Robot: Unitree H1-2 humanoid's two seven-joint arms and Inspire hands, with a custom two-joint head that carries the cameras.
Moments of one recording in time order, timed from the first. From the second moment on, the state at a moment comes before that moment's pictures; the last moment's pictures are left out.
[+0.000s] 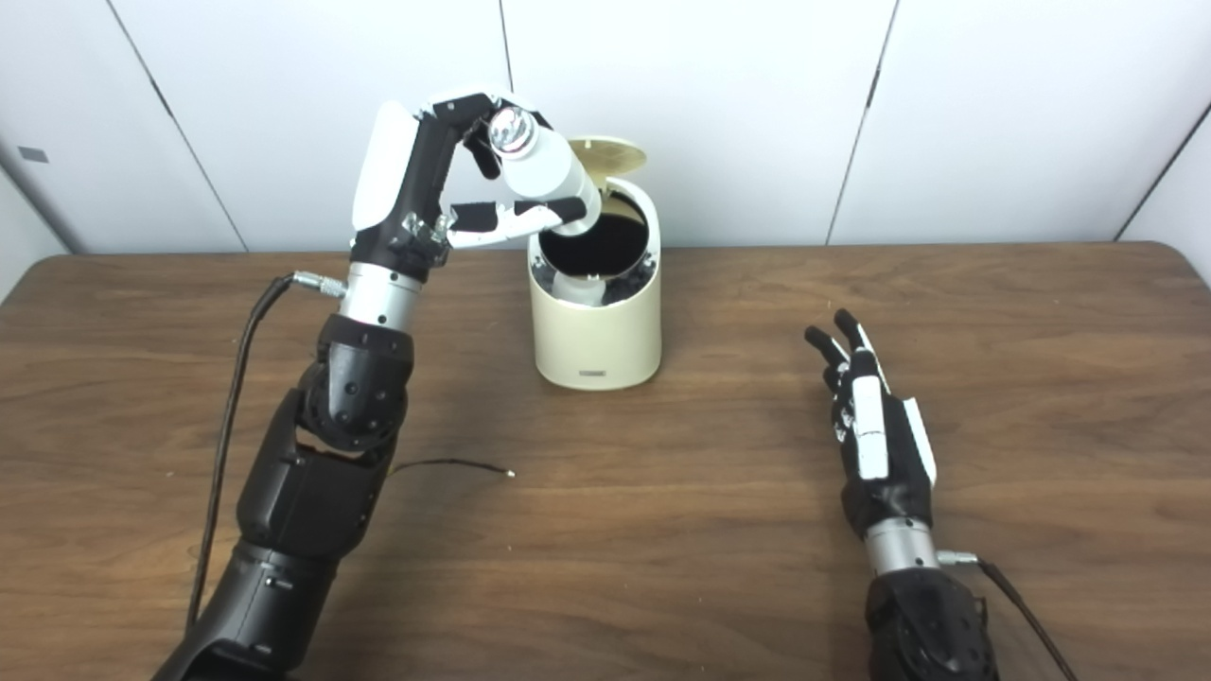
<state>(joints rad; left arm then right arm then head) -0.58 0.08 -0.13 0.07 0.55 -0.17 0.15 -0.08 -0.08 -0.12 -0.01 0.13 -0.02 0.04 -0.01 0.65</state>
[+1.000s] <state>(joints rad) -0.58 0.08 -0.15 0.11 0.55 -0.18 0.18 -0.08 -0.08 -0.11 -0.01 0.11 -0.02 0.04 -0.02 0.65</state>
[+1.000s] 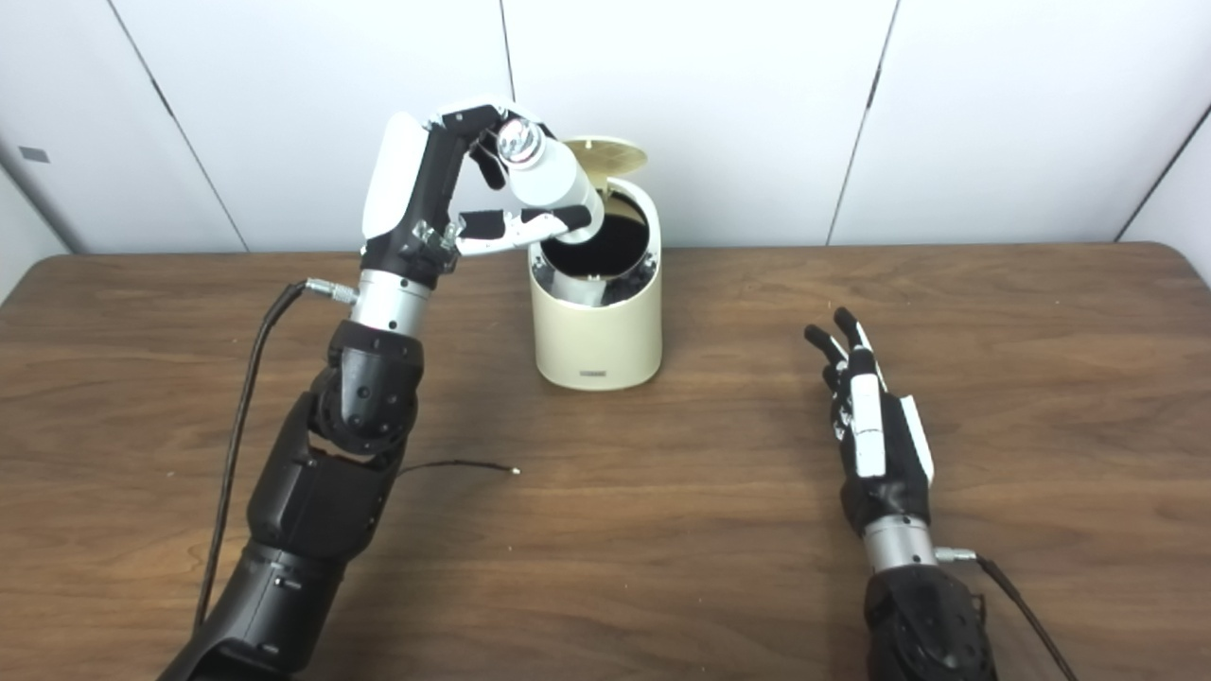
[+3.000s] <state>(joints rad) -0.58 0.07 -0.19 0.25 0.58 -0.22 0.23 -0.11 -0.08 -0.12 0.02 0.11 -0.04 0.04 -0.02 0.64</state>
